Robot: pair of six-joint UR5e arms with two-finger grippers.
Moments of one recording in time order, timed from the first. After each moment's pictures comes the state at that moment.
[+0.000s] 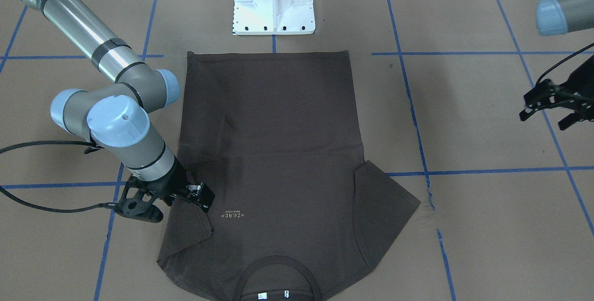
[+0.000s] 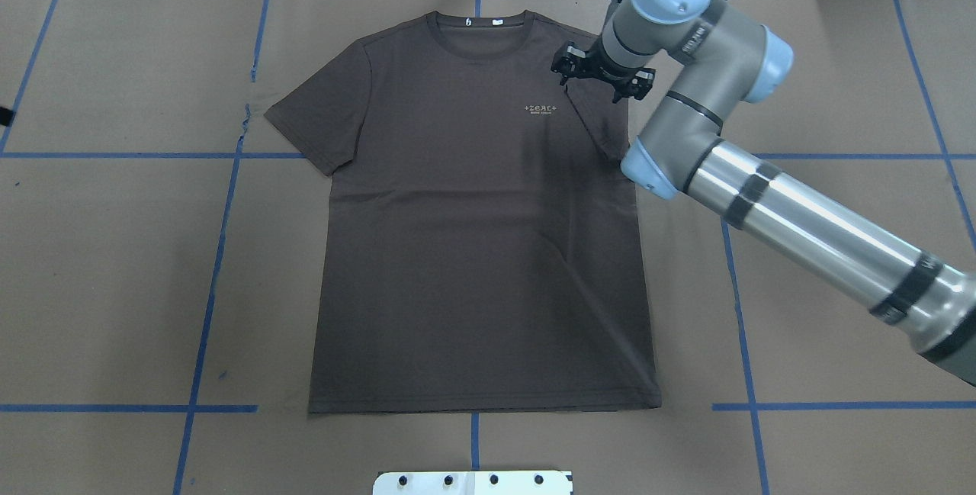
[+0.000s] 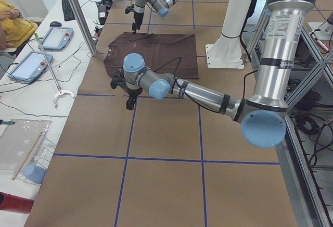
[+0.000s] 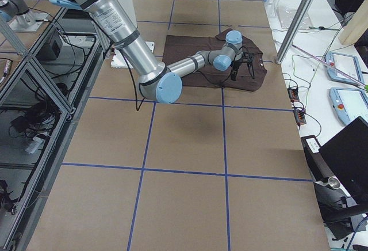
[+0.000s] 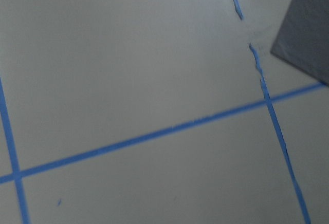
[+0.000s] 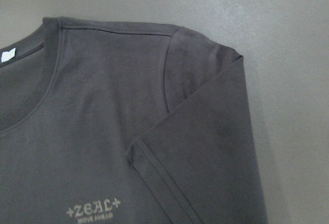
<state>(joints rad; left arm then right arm) -1.20 -1.75 -1.71 -1.88 -2.28 -0.50 0.84 -0.90 1.26 -1.05 2.00 1.31</state>
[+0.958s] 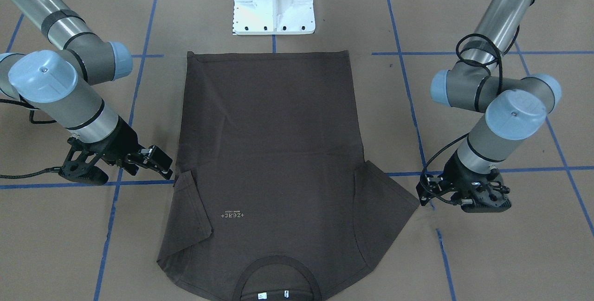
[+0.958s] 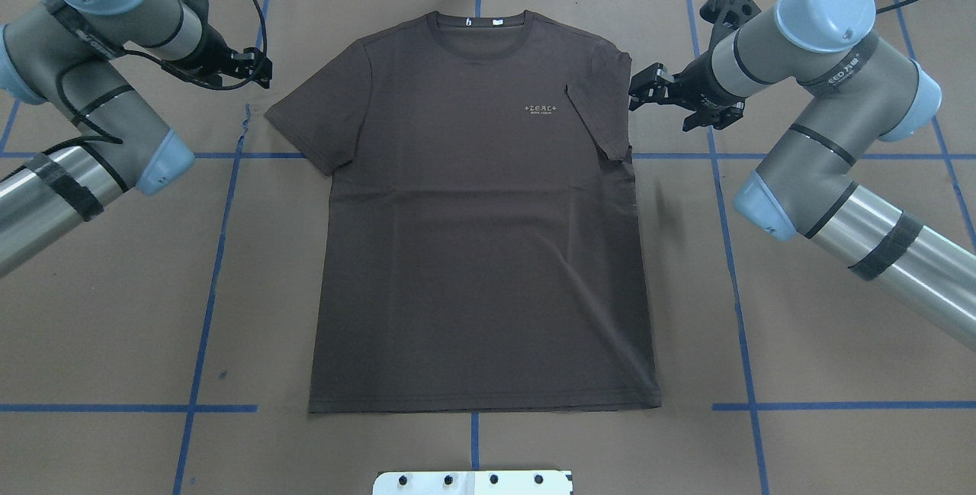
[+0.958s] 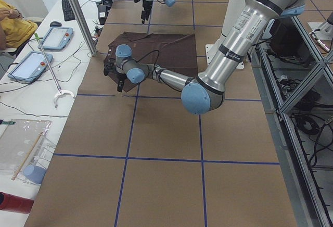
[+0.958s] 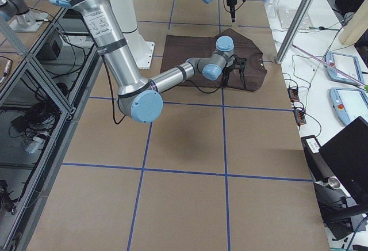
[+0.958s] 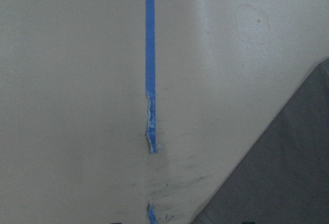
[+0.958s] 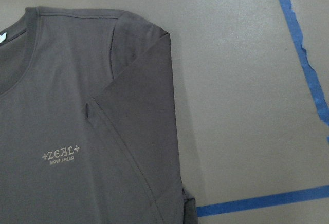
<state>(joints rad) -0.95 -2.16 -1.22 -2.13 -2.01 -0.92 0.89 -1.11 1.50 -1.03 2.09 1.31</state>
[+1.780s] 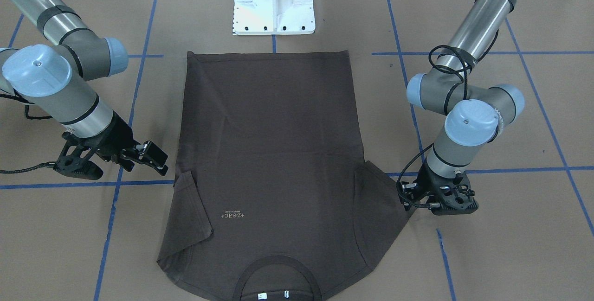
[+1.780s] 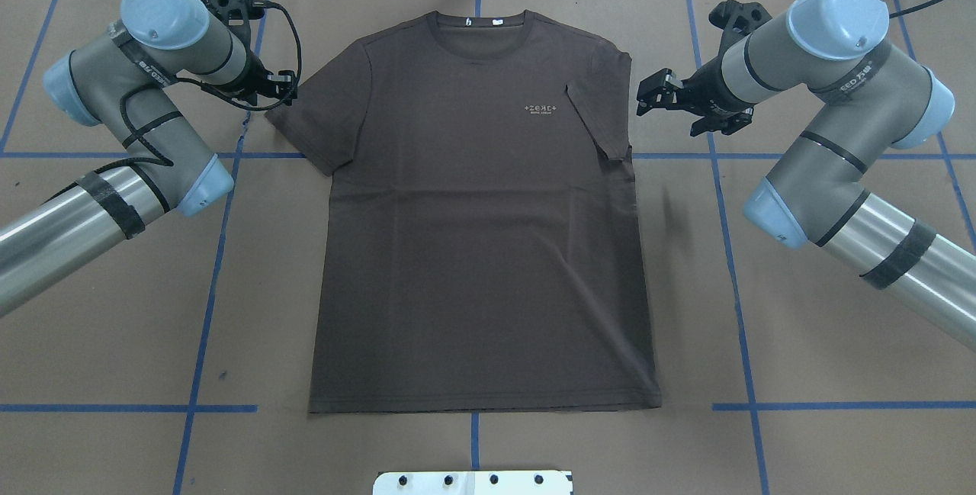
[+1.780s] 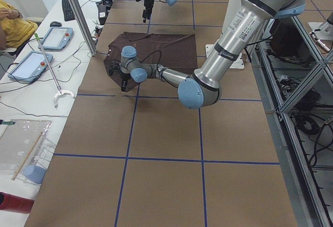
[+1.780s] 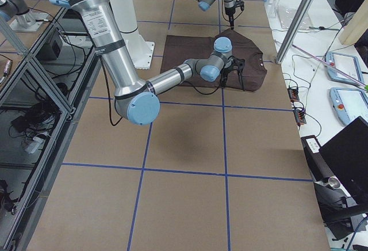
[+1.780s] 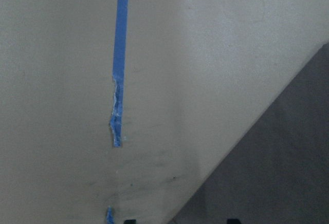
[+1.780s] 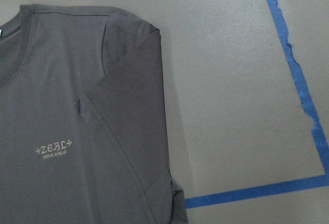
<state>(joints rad) -0.88 -2.20 -1.15 -2.14 -1.92 -0.97 0.88 -1.14 1.52 -1.04 2.09 1.31</state>
